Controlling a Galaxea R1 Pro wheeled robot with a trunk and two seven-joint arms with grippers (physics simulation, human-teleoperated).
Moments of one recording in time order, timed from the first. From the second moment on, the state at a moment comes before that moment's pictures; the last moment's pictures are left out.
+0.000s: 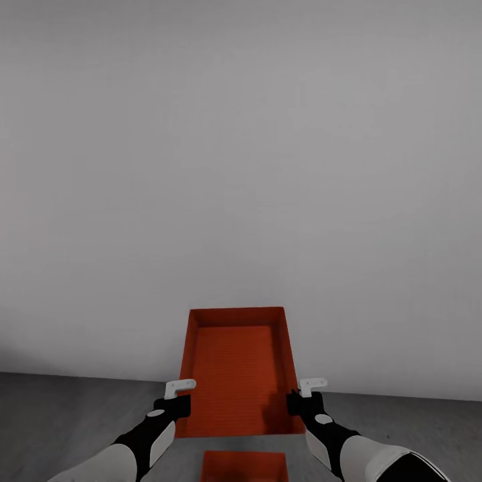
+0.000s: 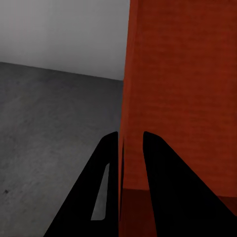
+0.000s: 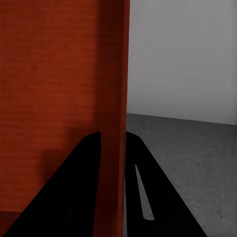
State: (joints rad) left arm -0.64 -0.08 -0.14 -0.20 0.21 -0.04 0.14; right arm -0.71 0.10 0.44 0.02 -0.36 -0.29 -0.09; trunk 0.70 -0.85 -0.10
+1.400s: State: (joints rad) left arm -0.64 -0.07 -0.16 -0.18 0.24 -0.06 0.13; right arm -0.71 0.10 0.73 0.02 -0.64 -0.29 -0.09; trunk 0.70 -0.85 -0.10
